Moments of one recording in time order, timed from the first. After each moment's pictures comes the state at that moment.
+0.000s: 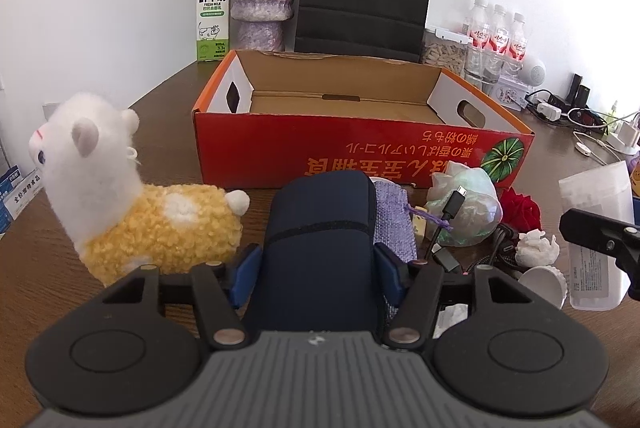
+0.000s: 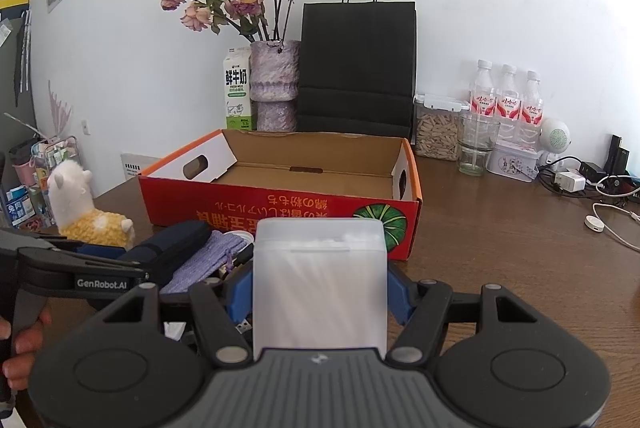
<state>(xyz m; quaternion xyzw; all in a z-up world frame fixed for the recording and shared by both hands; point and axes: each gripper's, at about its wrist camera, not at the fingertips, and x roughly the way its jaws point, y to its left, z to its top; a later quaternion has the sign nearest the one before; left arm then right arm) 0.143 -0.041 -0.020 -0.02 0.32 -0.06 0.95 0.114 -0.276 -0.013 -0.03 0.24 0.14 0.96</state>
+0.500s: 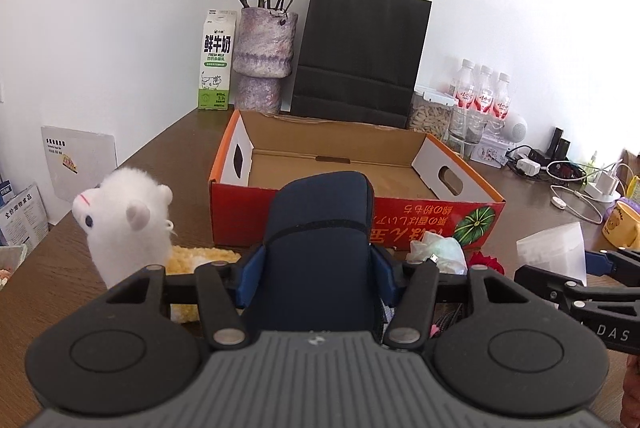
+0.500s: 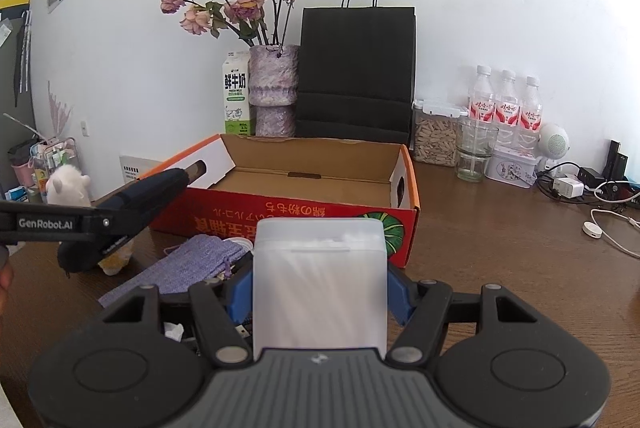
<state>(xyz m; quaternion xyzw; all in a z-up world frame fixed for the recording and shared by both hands) 0.127 -0.025 0.024 -0.06 0.25 -0.07 0.96 0.117 -0.275 -0.007 -0.03 0.23 0.14 0.96</state>
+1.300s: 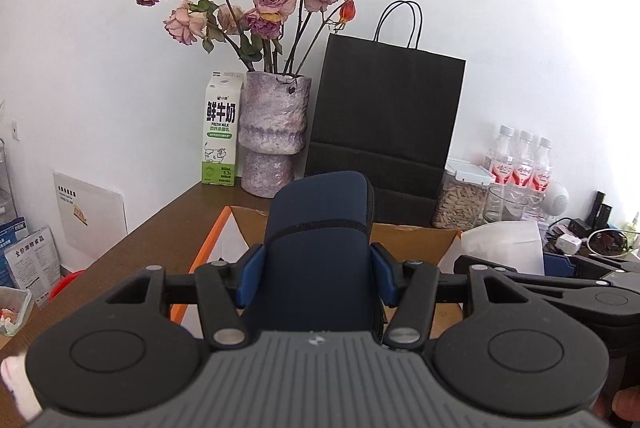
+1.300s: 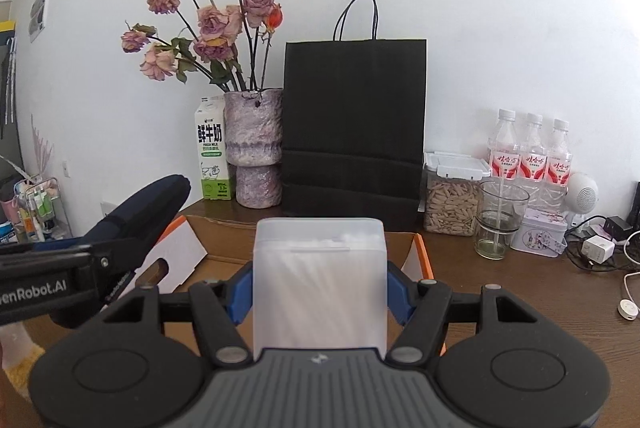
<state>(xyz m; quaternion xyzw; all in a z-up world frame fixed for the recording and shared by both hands) 0.239 -0.067 0.062 -0.06 0.18 0.00 0.98 0.280 -0.240 0.034 -0.01 0.21 0.13 0.97</state>
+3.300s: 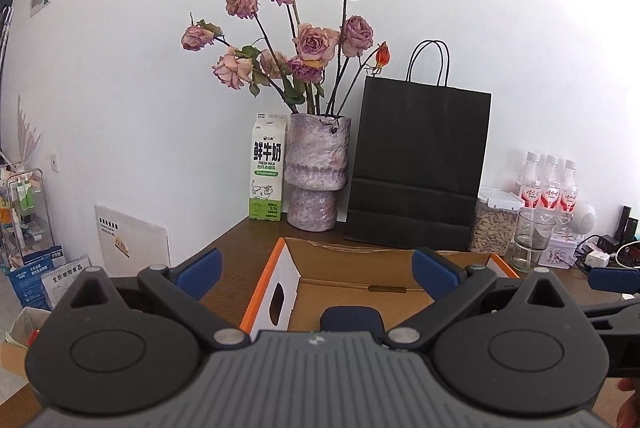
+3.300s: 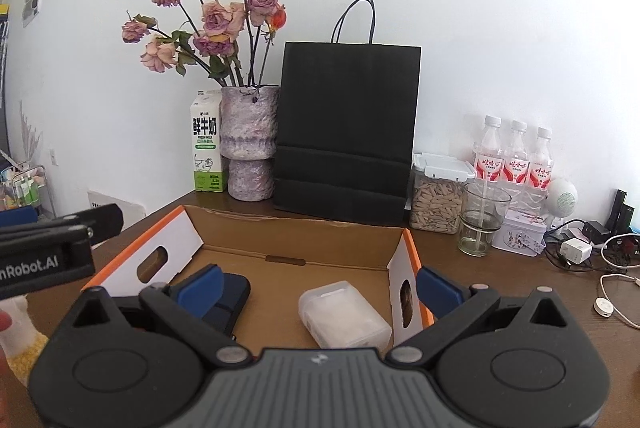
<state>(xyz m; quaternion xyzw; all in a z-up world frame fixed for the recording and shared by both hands) 0.185 -0.045 0.075 -0.04 0.12 0.05 0.99 0.225 -0.232 0.048 -0.04 0.20 0.11 0.97</state>
